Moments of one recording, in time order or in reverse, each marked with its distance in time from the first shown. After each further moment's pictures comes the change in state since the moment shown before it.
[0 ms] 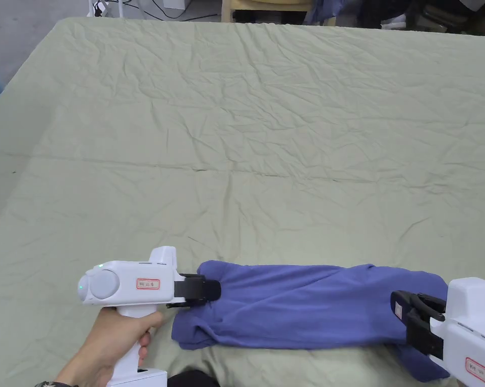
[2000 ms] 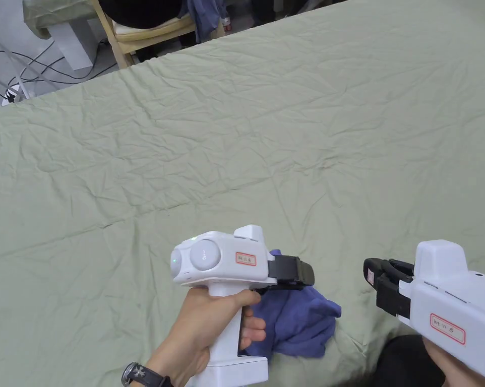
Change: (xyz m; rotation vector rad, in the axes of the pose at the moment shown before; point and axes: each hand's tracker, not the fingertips) left arm 0.314 -0.010 -0.194 -0.286 0.099 -0.253; right arm 0.132 -0.045 0.045 0.155 -0.015 -0.329
